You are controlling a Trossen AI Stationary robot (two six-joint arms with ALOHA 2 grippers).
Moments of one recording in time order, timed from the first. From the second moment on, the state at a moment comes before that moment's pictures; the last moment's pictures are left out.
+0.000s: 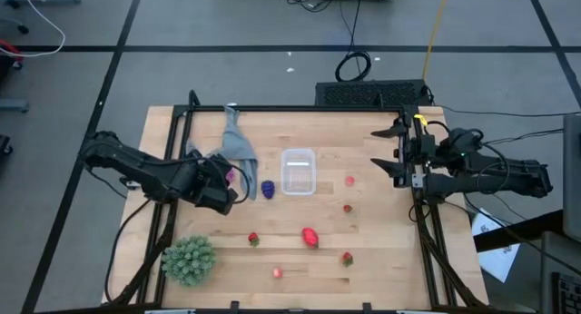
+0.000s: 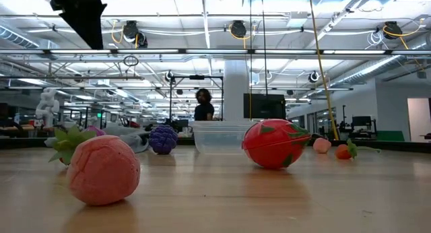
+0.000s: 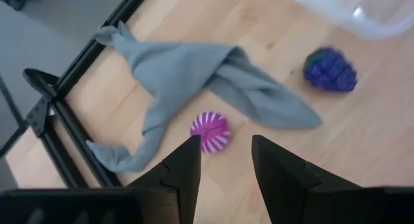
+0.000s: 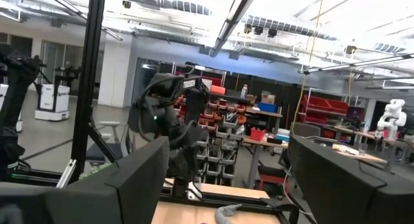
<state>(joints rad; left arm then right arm) -0.33 1.36 1.22 -1.44 -0.58 -1.05 -0.12 0.53 0.55 0.25 -0.10 -0.13</state>
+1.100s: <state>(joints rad) -0.15 1.36 1.09 -1.45 -0.47 -1.32 -0.12 0.53 0.56 0.25 -0.10 -0.12</state>
